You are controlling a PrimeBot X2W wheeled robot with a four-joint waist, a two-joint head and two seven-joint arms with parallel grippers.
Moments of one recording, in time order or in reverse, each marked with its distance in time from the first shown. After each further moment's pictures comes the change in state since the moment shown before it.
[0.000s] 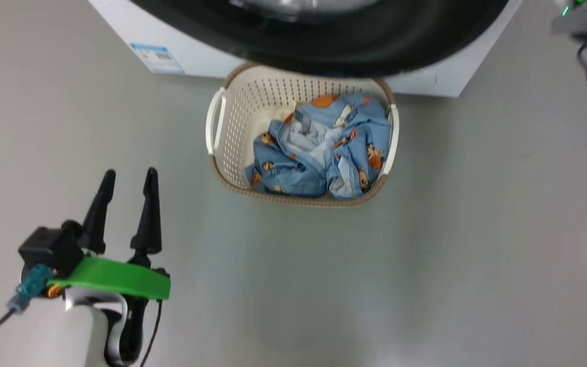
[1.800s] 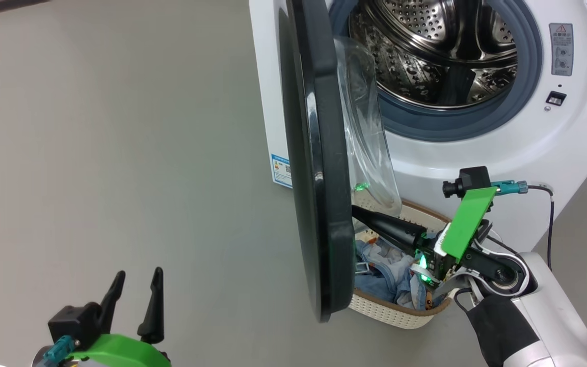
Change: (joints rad) left arm 0.213 0.011 0.002 0.108 0.030 0.002 0.018; right arm 0.777 0.151 0.171 -0.398 0.306 0.000 0.246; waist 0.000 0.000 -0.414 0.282
